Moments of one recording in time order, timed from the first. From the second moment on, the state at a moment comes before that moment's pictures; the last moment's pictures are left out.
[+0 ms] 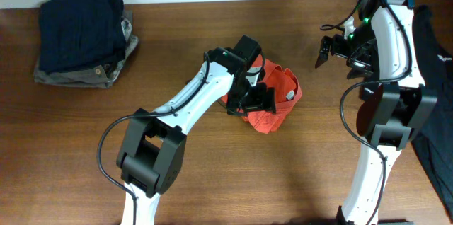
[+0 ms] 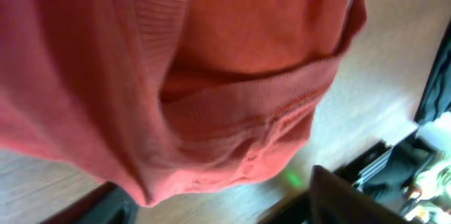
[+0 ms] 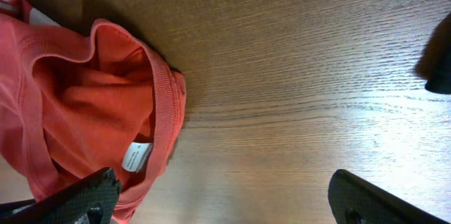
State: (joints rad) left arm -0.61 2.14 1.77 -1.03 0.50 -0.48; right arm -0.16 2.36 2.33 -1.67 -0.24 0.11
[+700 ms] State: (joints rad) left arm -0.61 2.14 1.77 -1.16 0.34 -0.52; right arm -0.16 2.36 2.25 -1.62 -0.24 0.10
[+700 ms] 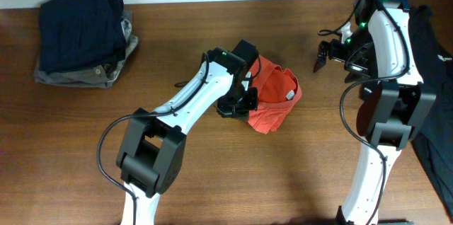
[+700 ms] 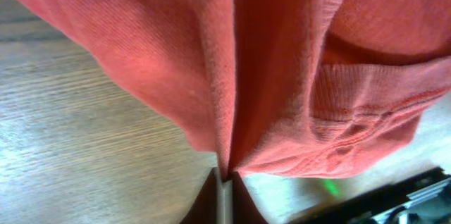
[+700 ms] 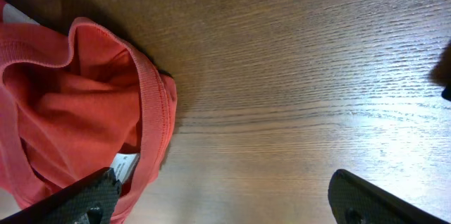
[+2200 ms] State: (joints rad) left arm -0.61 2.05 1.77 -1.27 0.25 -0.46; right arm -0.16 2.36 2.25 -1.62 -0.25 0.10
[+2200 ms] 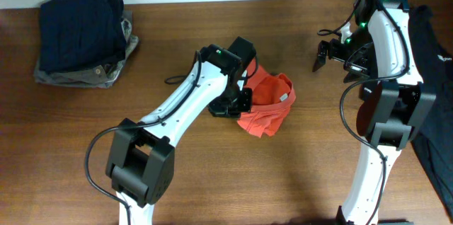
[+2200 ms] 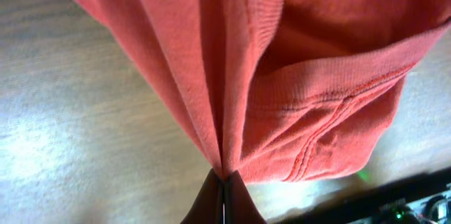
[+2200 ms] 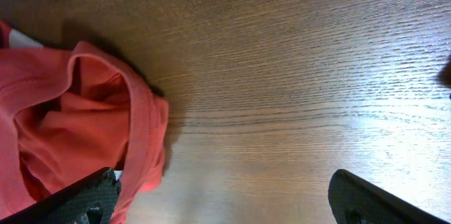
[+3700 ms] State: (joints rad) left arm -0.52 1.98 1.80 -1.15 0.00 -0.27; right arm -0.16 2.36 2.25 -1.64 -0.34 0.07
